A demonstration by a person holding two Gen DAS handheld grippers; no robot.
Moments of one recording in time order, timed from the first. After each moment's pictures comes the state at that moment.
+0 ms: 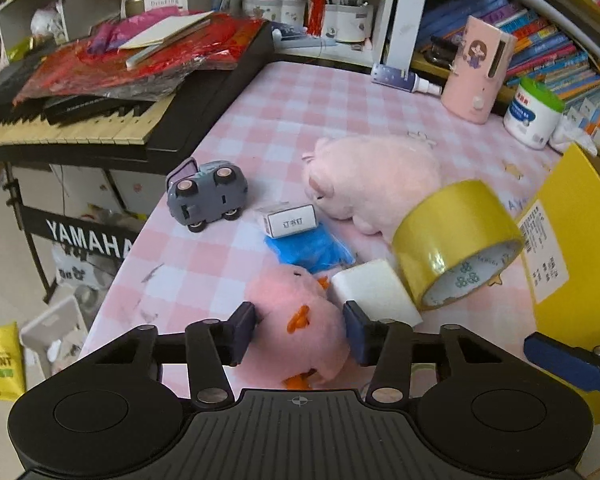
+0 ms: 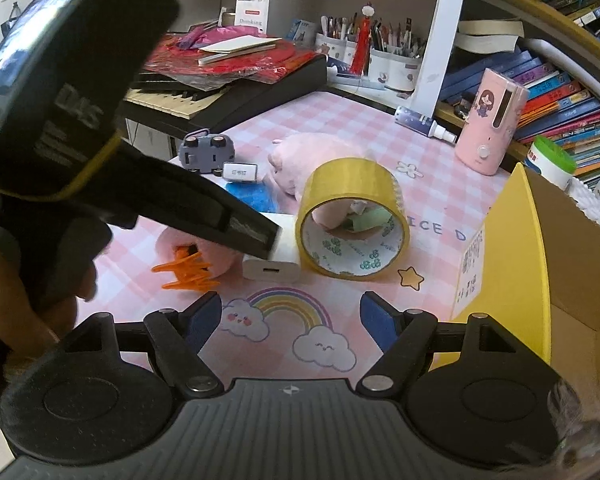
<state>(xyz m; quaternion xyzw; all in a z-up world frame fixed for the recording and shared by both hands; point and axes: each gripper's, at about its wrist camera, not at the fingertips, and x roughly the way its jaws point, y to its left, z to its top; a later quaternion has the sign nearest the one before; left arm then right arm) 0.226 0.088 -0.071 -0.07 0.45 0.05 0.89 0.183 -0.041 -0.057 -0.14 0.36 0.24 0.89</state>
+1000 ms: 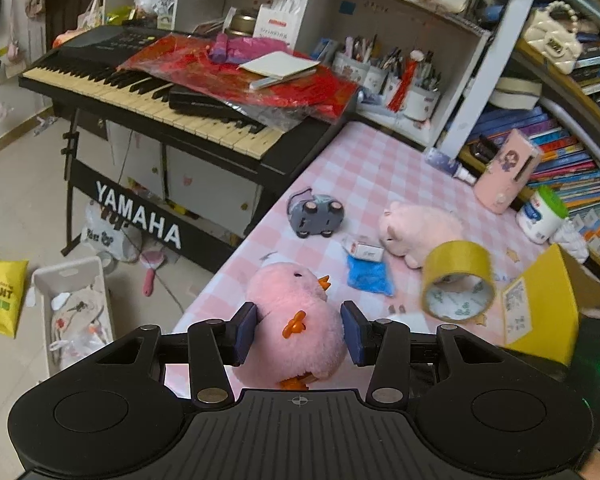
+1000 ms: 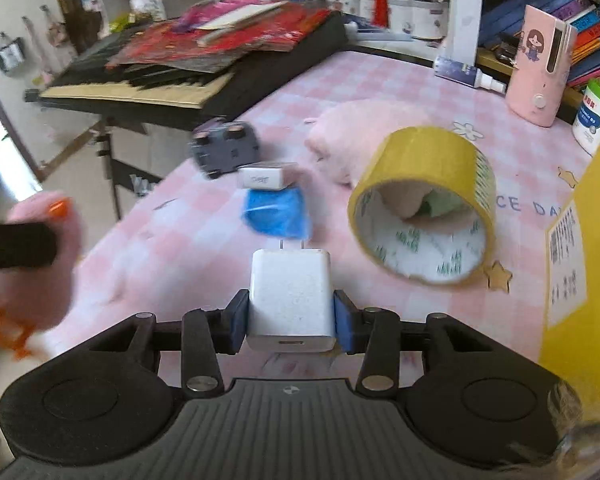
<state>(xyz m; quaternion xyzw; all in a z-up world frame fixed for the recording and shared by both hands) 0.124 0.152 -0.012 -0.18 0.38 0.11 0.90 0.227 -0.005 -0.075 -0.06 0.43 0.27 0.86</state>
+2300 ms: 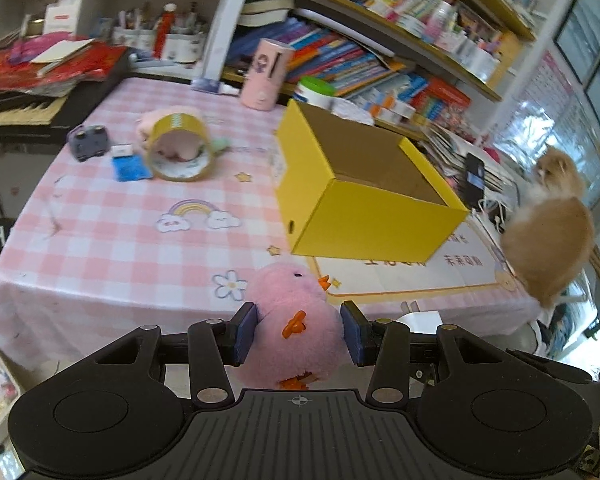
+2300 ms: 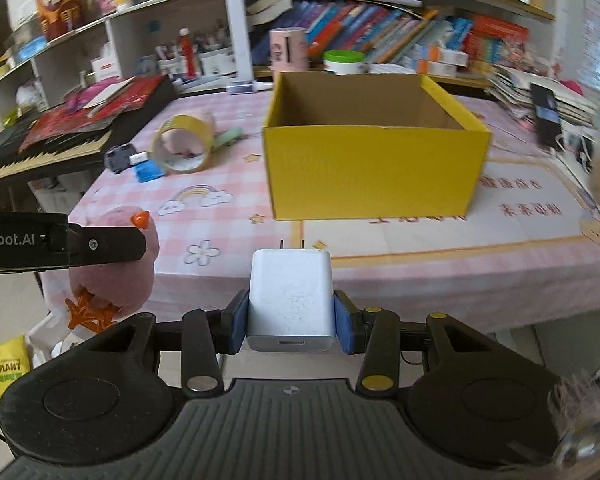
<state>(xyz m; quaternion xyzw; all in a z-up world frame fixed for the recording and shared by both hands) 0.005 0.028 -0.003 -0.11 0.39 -0.19 0.89 -0.039 -0.164 -0.013 0.03 0.38 0.03 0.93</state>
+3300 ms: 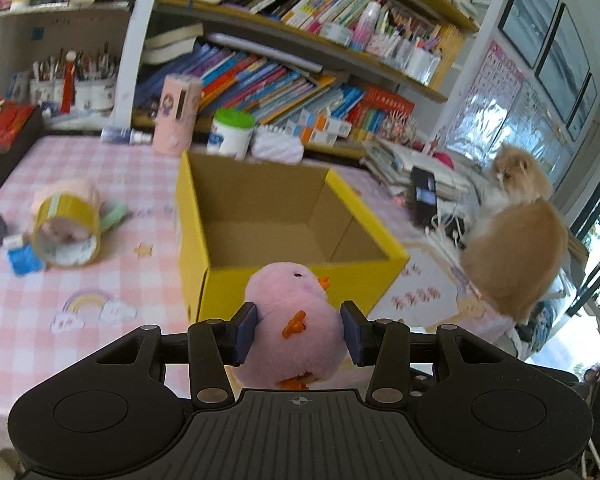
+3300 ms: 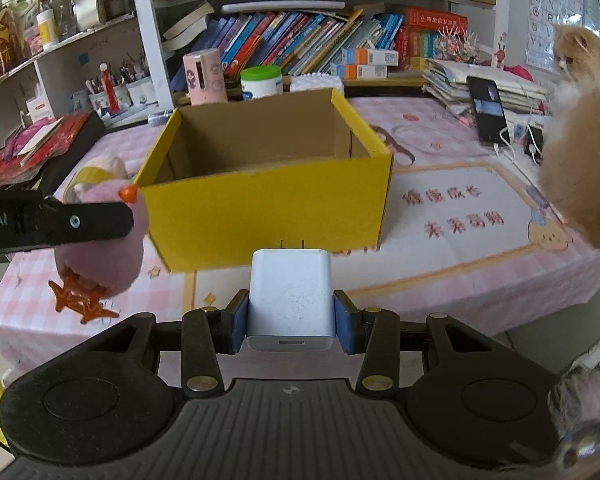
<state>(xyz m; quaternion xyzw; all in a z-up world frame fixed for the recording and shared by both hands) 0.070 -0.067 0.027 -0.09 0.34 -0.26 0.90 0.010 -0.256 0.002 0.06 0.36 -0.04 0.93</state>
